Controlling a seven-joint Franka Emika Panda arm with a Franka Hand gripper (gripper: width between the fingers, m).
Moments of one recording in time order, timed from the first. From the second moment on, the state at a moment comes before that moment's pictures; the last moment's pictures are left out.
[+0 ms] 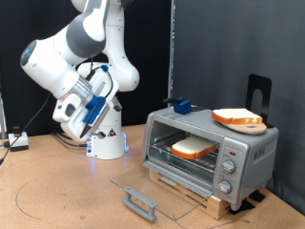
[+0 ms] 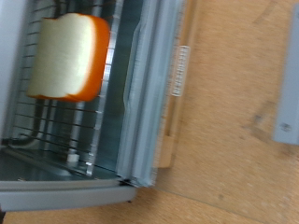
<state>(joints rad) -0.60 -0.14 0.01 -2.40 0.63 1.74 -0.49</state>
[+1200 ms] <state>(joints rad) -0.62 0.16 0.00 -2.27 0.45 1.69 -0.44</state>
